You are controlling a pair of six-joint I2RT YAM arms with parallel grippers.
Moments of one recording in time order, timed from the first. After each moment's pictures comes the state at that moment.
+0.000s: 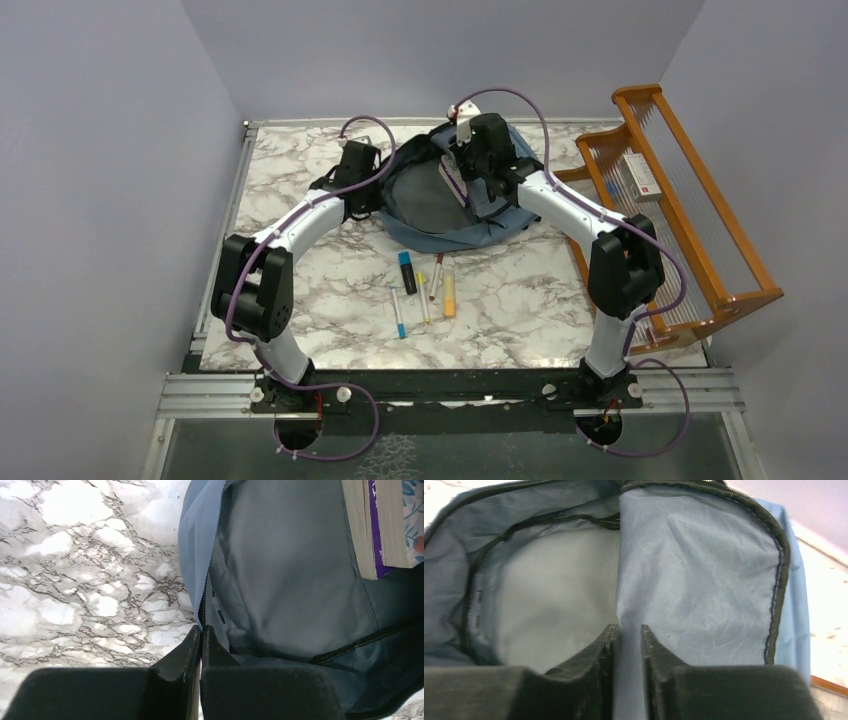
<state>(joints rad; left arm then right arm) -0.35 1.69 1.24 -0.36 -0.11 -0.47 0.55 1.87 1.55 -0.17 0.14 -0.11</state>
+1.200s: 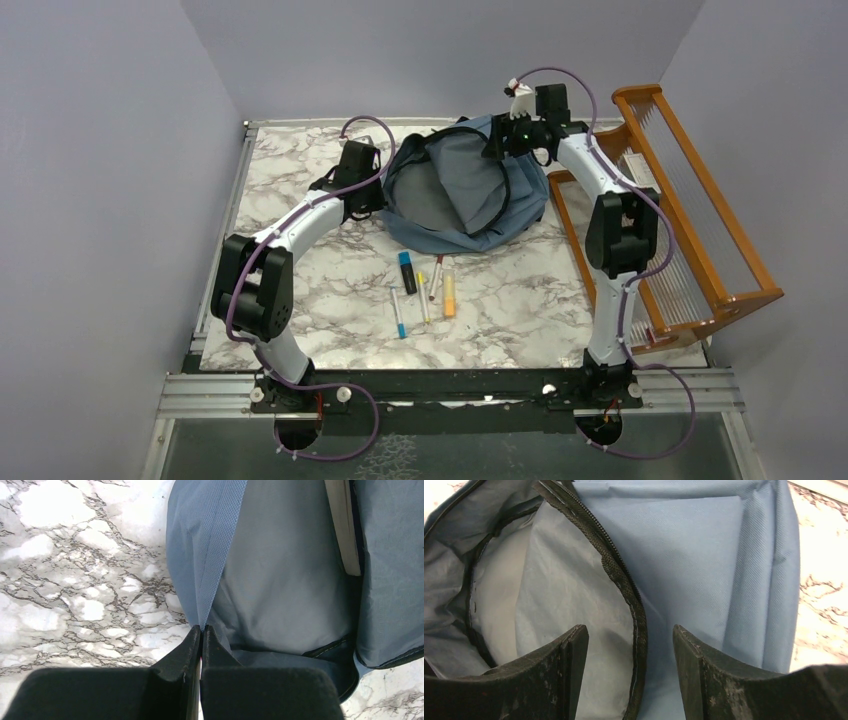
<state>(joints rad) -0.35 1.69 1.23 -0.33 -0.05 -0.47 0.18 2.15 1.89 -0.42 -0.48 -0.07</state>
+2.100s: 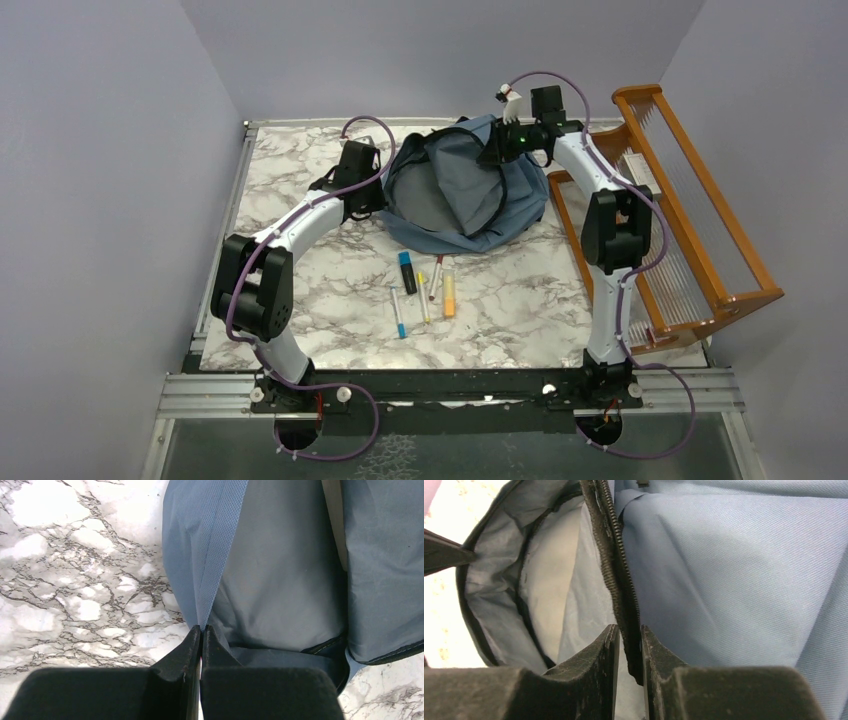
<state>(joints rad) -0.35 1.69 1.23 -0.33 -0.03 -0.47 0.18 2.22 1.96 -0.50 -0.72 -0.11</state>
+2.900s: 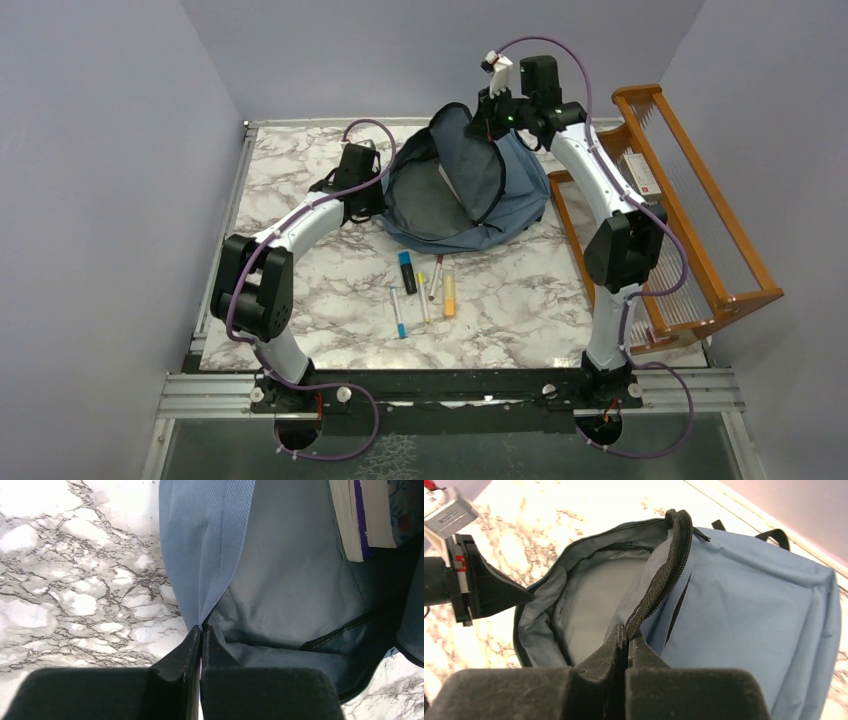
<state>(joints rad) -0.35 1.69 1.21 -0.33 0.00 -0.47 0.29 2.05 2.06 -0.55 -0.57 -0.09</state>
